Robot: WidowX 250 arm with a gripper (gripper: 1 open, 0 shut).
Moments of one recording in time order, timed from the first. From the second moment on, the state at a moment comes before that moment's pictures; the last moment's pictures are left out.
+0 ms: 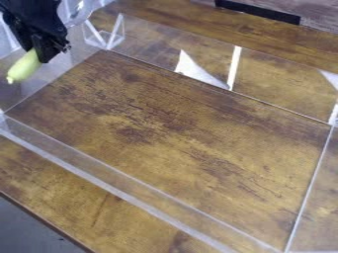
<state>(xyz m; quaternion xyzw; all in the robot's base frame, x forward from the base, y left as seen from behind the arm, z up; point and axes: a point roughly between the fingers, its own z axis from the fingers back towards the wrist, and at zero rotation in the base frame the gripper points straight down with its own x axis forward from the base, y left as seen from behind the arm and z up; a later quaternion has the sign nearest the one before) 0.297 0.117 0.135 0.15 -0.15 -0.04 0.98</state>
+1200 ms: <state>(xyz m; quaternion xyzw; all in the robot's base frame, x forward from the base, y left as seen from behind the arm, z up) 0.290 0.140 0.104 0.13 -0.17 0.02 0.98</state>
